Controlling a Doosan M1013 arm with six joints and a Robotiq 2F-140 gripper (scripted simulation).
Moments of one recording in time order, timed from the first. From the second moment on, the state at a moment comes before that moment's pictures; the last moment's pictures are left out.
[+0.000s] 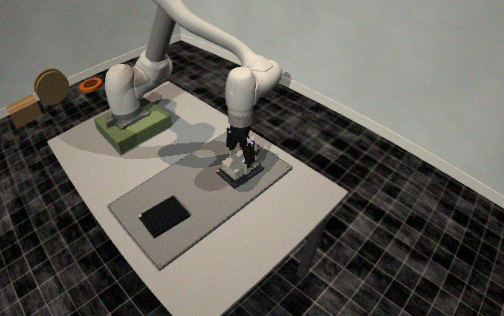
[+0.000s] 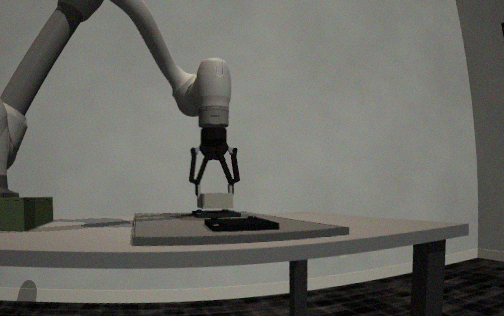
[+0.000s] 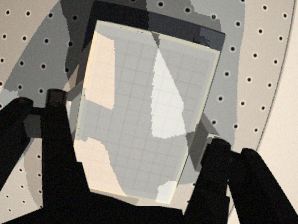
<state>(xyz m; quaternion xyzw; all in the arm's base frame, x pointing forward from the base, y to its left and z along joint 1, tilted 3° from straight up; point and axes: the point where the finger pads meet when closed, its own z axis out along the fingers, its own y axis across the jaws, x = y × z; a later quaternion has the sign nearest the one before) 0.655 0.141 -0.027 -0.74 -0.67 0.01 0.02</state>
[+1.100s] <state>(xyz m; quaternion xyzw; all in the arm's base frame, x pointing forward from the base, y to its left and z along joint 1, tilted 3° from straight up) 0.654 0.141 -0.030 -0.74 -0.67 0.01 0.02</state>
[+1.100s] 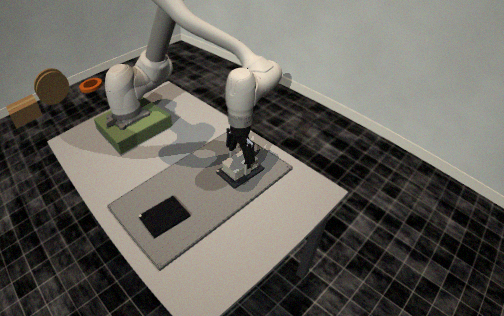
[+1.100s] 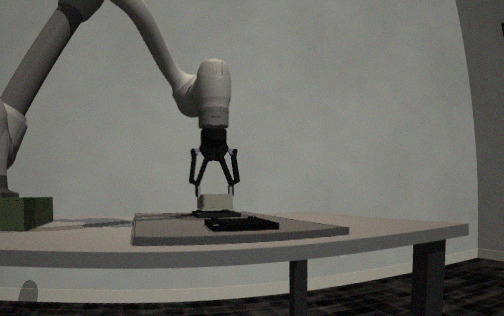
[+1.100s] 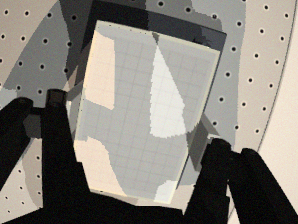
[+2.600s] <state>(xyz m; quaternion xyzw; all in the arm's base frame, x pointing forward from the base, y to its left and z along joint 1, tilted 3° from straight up) 0.654 0.141 -0.037 -0.74 -0.67 0.01 0.02</state>
